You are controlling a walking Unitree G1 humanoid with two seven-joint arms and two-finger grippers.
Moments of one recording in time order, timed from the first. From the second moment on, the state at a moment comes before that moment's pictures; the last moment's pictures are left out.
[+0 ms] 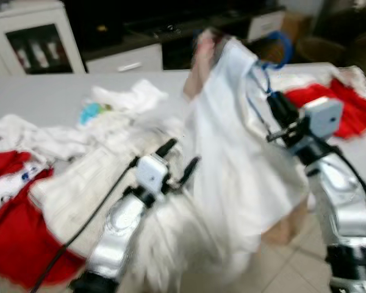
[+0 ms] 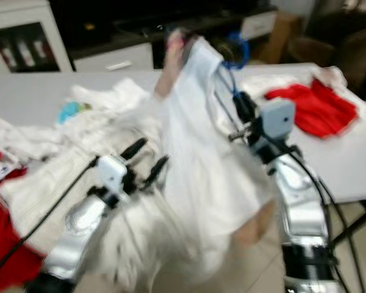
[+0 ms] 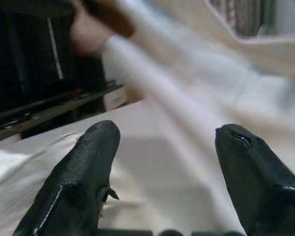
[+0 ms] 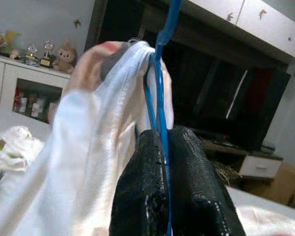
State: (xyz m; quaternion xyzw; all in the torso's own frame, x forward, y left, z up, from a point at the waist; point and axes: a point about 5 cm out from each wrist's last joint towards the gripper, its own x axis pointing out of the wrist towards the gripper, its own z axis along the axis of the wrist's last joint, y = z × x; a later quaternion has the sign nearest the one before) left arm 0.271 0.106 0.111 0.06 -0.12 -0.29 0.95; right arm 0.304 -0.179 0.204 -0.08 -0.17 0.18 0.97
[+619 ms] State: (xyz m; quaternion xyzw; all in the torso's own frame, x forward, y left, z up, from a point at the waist) left arm 0.271 0.101 0.113 0.05 -0.12 -0.29 0.95; right arm 0.319 -0.177 0.136 -0.20 0.05 0.20 0.96
